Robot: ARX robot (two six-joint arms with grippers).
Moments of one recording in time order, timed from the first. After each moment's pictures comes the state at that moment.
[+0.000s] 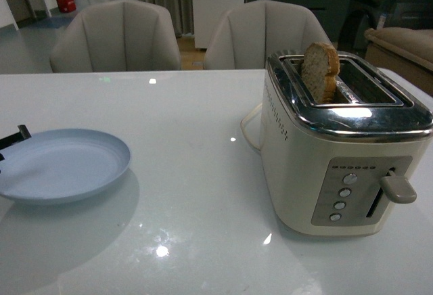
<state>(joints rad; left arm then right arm) 0.09 1.95 0.75 0.62 -0.27 -0.39 0.00 0.00 0.01 0.00 0.00 -0.01</state>
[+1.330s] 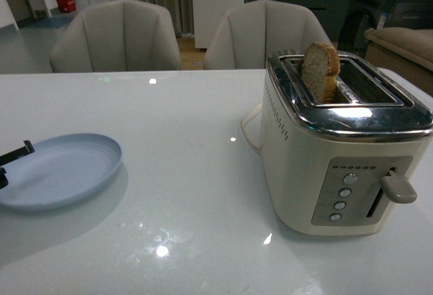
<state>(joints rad) 0.12 2.09 0.88 0.51 -0.26 -0.39 0.00 0.00 0.01 0.00 0.00 -0.01</state>
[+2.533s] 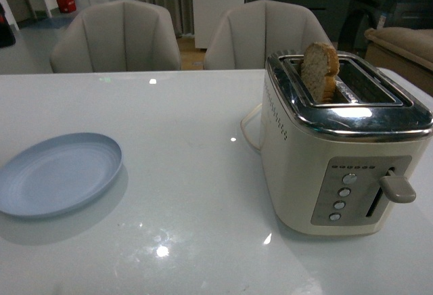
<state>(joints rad) 0.02 1.58 0.79 0.57 -0.19 -0.17 0.00 0.00 0.01 0.00 0.00 -0.01</state>
